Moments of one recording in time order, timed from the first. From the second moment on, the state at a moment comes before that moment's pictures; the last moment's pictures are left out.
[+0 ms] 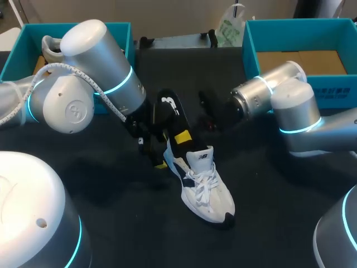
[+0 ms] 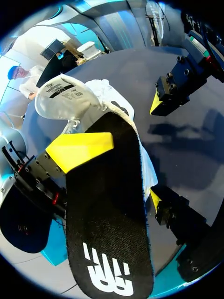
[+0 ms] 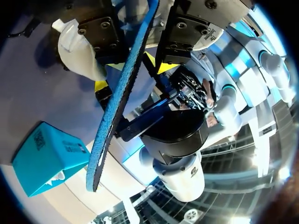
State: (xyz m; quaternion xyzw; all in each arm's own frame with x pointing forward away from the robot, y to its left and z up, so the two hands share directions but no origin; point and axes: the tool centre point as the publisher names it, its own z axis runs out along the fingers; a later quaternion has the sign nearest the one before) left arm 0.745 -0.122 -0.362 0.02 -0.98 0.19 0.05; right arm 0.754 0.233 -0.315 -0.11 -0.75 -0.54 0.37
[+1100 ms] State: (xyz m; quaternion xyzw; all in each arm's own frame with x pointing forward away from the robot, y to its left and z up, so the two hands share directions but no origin) left arm 0.745 -0.122 -0.362 0.02 -0.98 0.19 0.05; right arm 0.748 0.214 -0.334 -0.15 -0.73 -0.53 0.40
